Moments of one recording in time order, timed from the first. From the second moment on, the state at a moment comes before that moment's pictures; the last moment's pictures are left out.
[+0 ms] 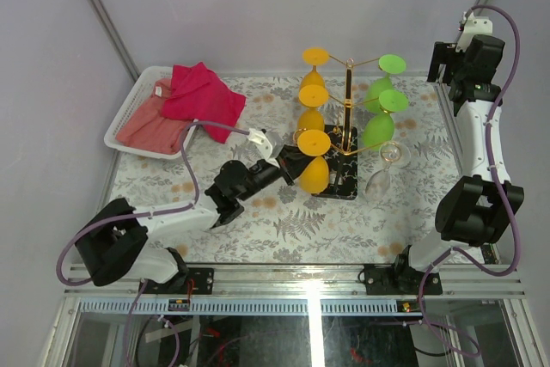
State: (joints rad) left arm -0.88 1.37 0.63 1.00 0.11 -0.19; right arm -0.24 1.62 1.60 -0.33 0.04 -0.15
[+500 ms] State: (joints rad) left arm -0.88 1.40 0.66 0.99 -0.05 -0.18; right arm -0.25 1.62 1.59 -0.33 0.04 -0.15
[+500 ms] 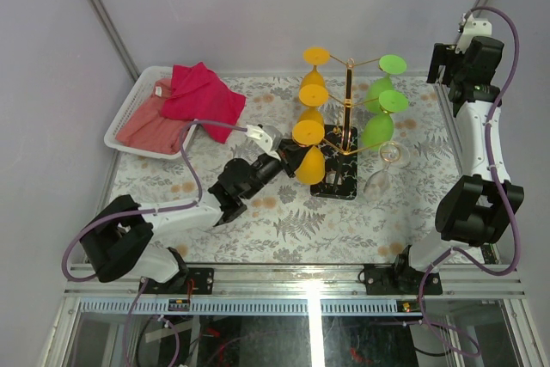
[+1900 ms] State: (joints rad) left arm -0.95 1.32 0.60 0.94 -0.05 -0.10; right arm -0.25 1.62 1.57 -0.32 0.04 -0.15
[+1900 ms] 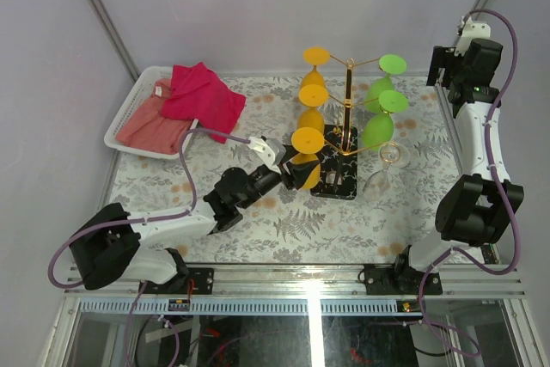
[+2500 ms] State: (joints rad) left arm -0.96 1.07 0.54 0.66 -0.17 -0.10; right arm -0.25 1.62 1.56 -0.32 0.04 -0.16
